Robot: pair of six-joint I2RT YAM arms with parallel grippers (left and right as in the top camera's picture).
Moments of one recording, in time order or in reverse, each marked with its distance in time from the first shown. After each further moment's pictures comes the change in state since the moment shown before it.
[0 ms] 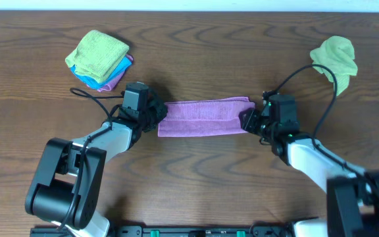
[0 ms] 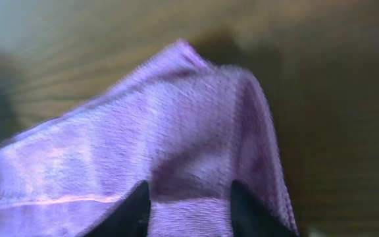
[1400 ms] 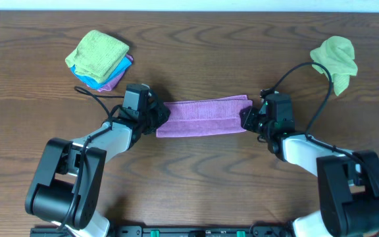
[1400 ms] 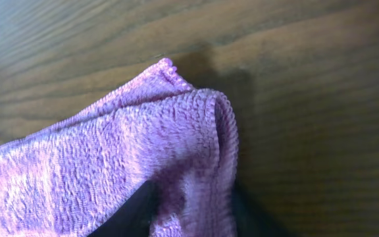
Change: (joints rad) left arm 0.000 0.000 0.000 -0.041 0.079 0.080; right arm 0.000 0.151 0.002 0.143 0.037 -0.029
